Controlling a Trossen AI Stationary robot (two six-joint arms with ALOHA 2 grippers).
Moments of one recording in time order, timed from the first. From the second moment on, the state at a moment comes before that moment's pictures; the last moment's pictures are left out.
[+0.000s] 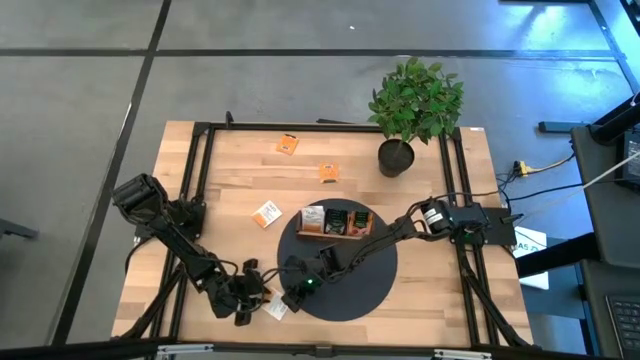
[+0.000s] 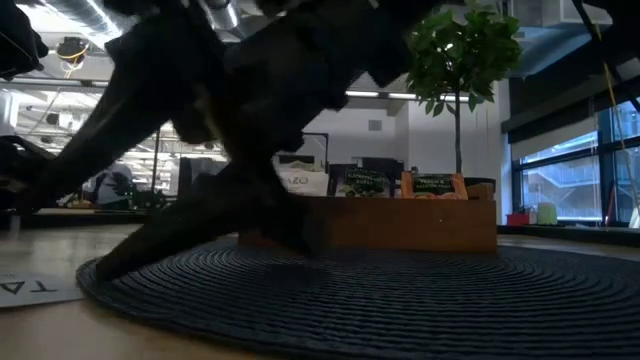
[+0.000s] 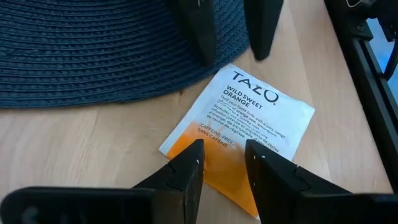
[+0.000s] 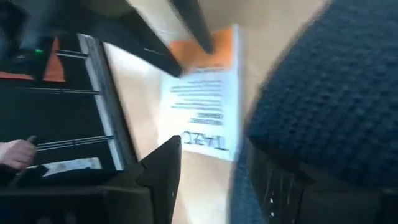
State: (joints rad) left arm -0.88 1.72 0.59 0.28 -0.50 -0.84; right arm 0.34 2.37 1.70 -0.08 -0.21 1.07
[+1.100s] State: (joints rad) left arm -0.89 1.72 0.59 0.29 -0.45 -0.76; right arm 0.33 2.39 1.74 -0.06 -0.26 1.00
